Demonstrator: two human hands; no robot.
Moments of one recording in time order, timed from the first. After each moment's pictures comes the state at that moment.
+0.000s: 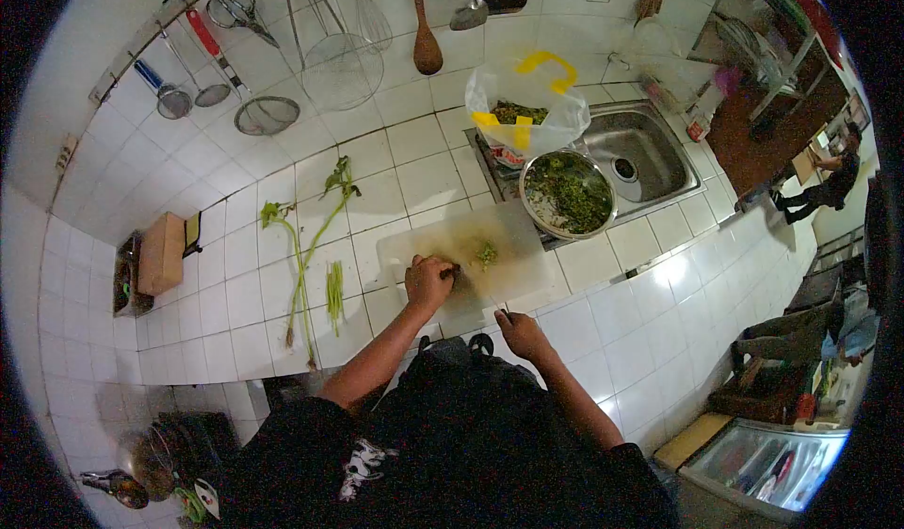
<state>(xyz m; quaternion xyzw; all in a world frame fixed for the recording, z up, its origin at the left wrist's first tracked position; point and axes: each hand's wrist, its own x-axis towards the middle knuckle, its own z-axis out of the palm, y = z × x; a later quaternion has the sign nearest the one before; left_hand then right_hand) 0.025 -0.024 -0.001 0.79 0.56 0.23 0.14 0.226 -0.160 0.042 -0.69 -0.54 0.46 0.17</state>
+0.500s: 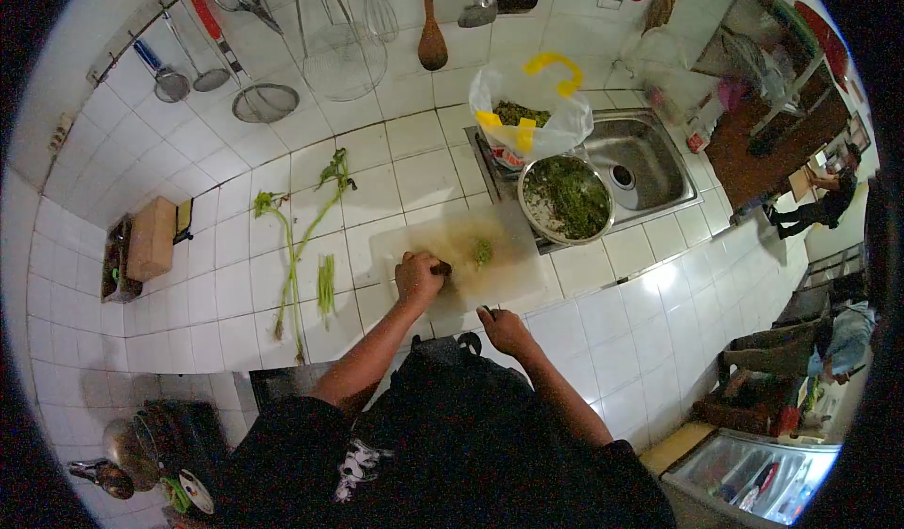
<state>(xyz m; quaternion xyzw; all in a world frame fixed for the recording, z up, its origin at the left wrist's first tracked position) 0.024 -0.020 -0.002 0.76 0.61 0.19 0.15 0.217 -0.143 0.033 -0.67 -0.58 0.44 0.13</state>
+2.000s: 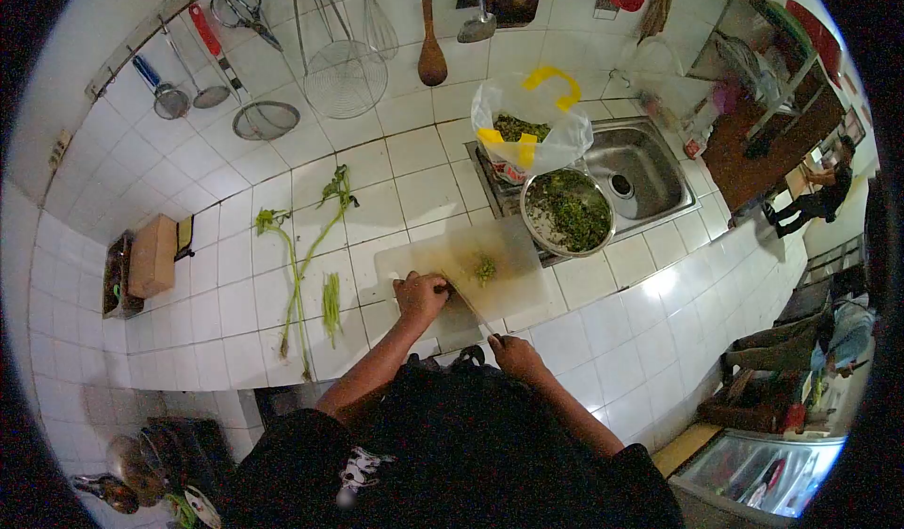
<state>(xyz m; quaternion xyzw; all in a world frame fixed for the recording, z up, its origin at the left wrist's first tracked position) 0.013 -0.021 -0.006 0.77 0.60 0.15 0.15 0.213 -0.167 0.053 -0.70 -0.55 0.43 0.11</state>
